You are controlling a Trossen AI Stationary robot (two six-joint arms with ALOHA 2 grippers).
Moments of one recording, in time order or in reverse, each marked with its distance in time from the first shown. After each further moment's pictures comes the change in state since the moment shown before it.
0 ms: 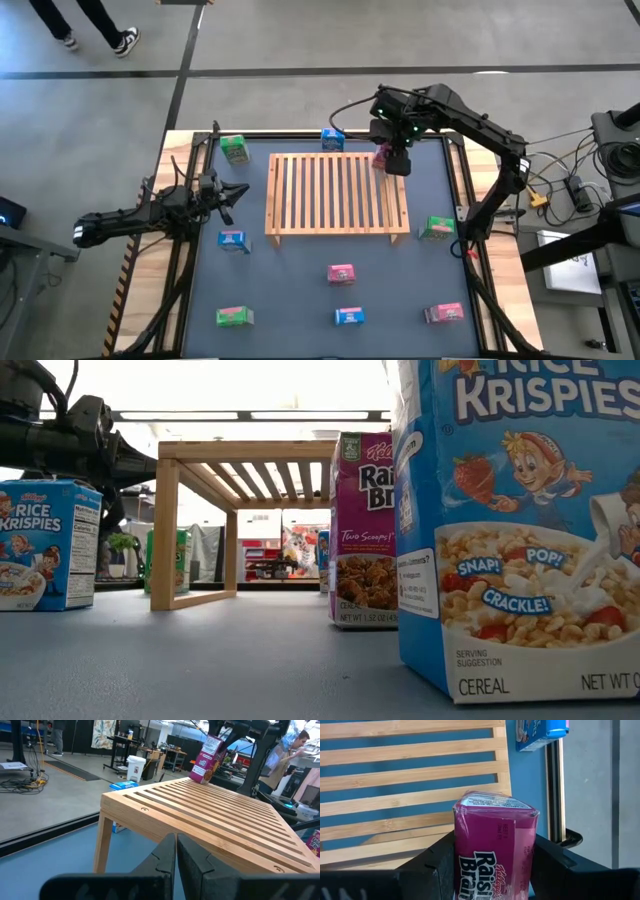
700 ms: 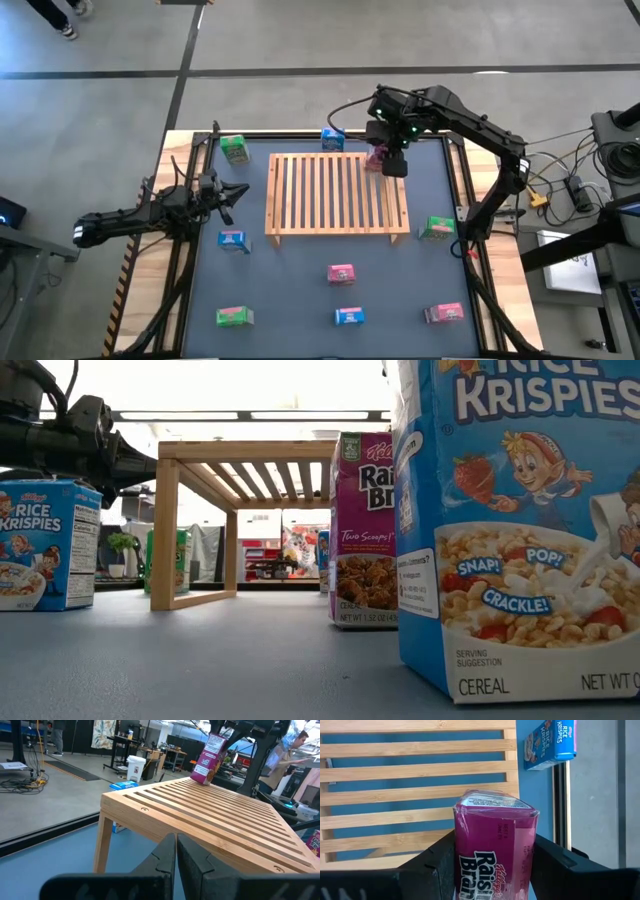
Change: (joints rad) left arm 0.000 0.000 0.000 0.000 0.000 0.000; right arm 0.015 0.001 -0.001 0.054 -0.054 -0.022
